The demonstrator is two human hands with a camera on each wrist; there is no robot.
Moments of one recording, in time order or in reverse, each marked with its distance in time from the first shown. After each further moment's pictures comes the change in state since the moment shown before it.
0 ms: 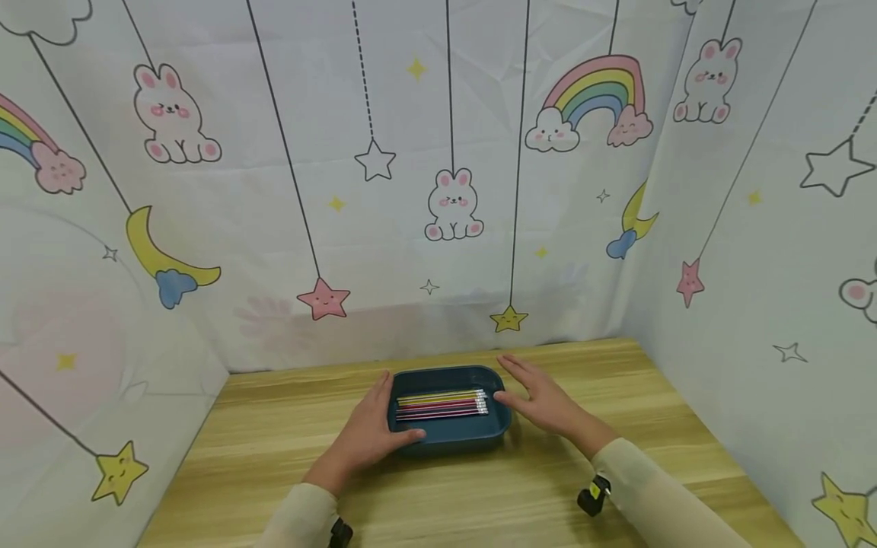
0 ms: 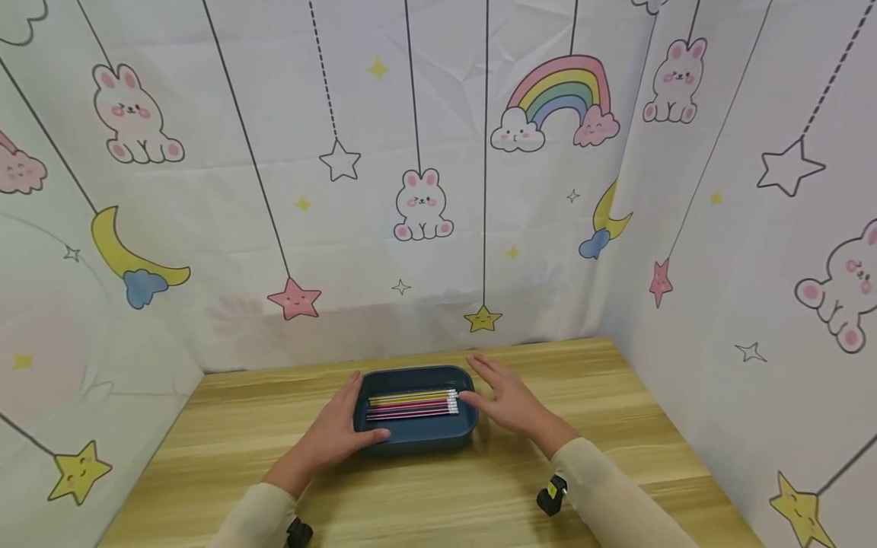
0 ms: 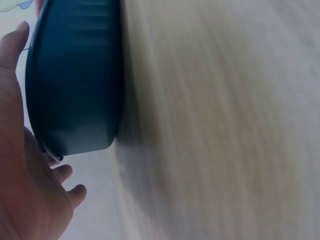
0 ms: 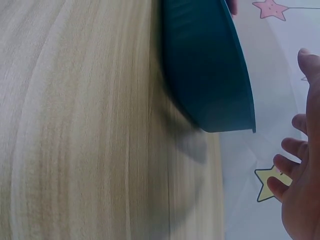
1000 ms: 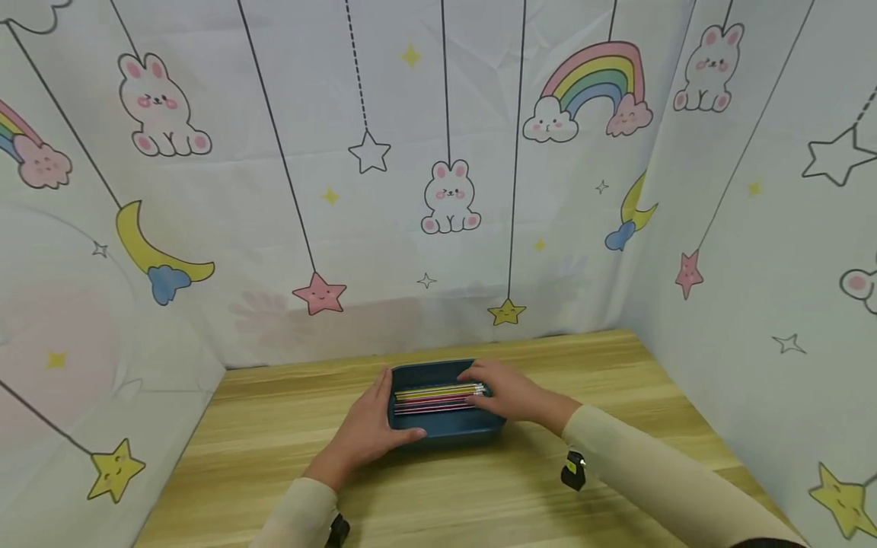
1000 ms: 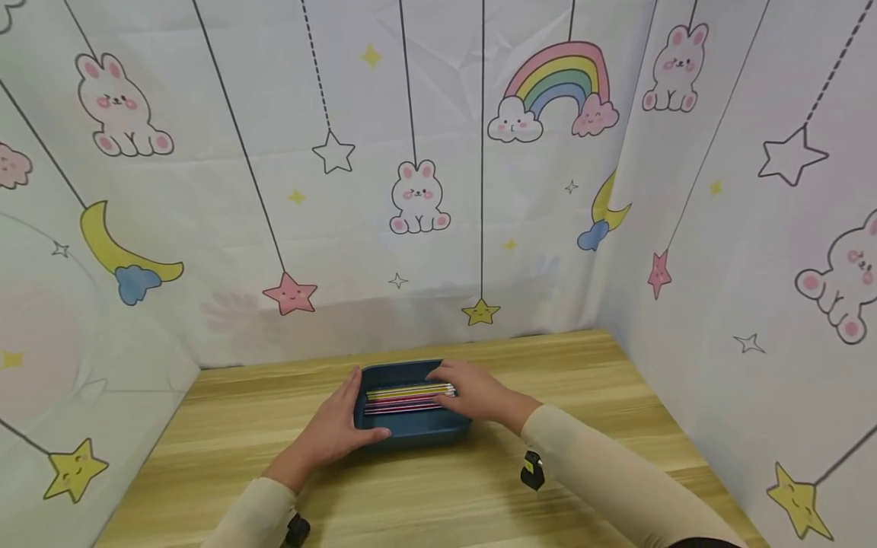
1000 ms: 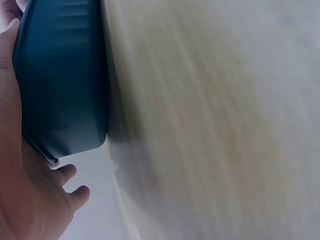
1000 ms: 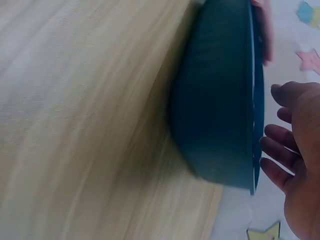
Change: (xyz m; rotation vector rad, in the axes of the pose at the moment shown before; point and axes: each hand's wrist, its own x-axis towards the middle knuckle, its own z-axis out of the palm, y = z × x) left_hand 0.004 -0.005 0.003 0.078 -0.040 0.011; right_hand 0.046 -0.037 0.017 -0.160 -0.222 -0.210
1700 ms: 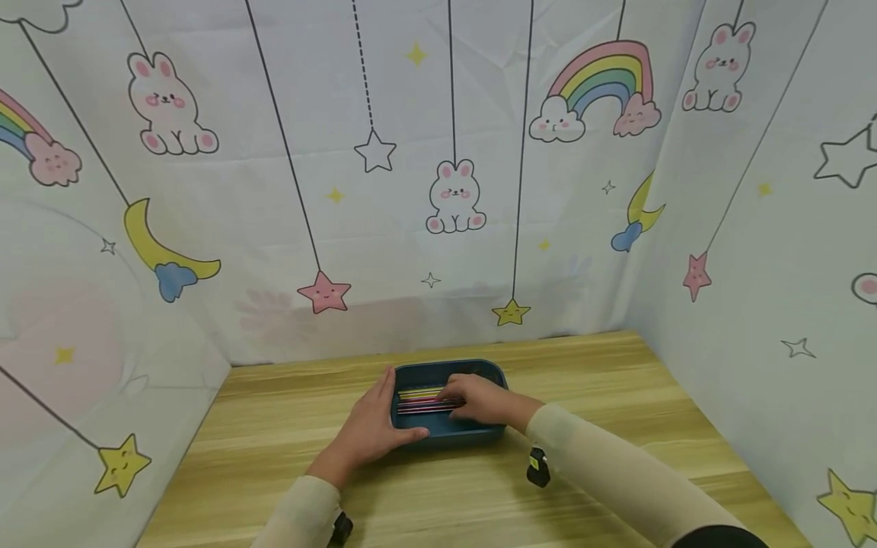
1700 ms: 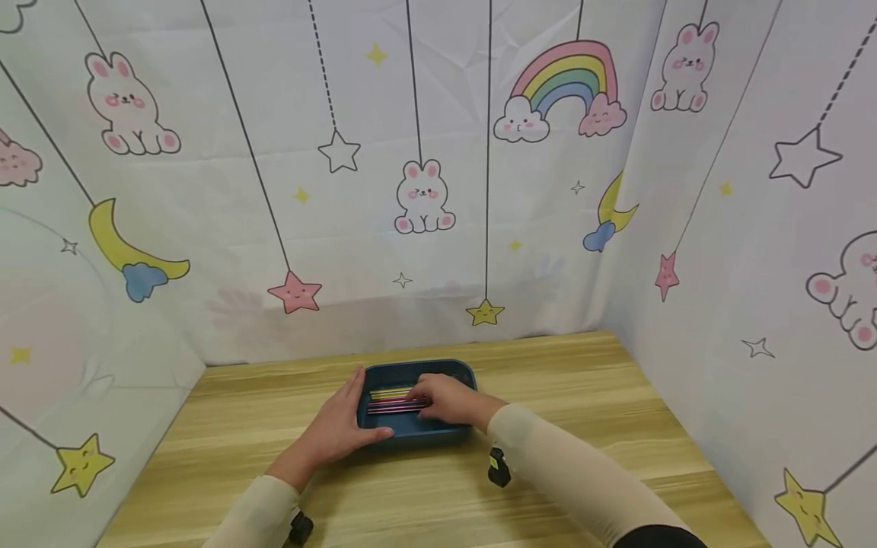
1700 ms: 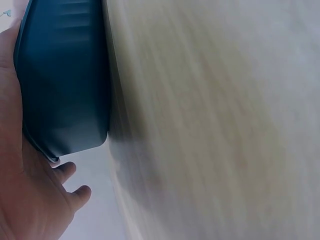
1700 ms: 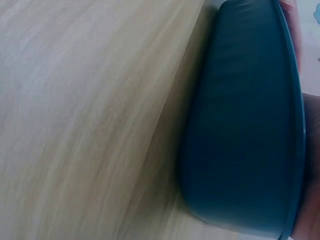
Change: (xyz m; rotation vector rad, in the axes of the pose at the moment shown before) left_hand 0.001 -0.003 0.001 0.025 -0.001 0.003; right_hand 0.046 -0.005 0.040 0.052 -0.159 -0.019
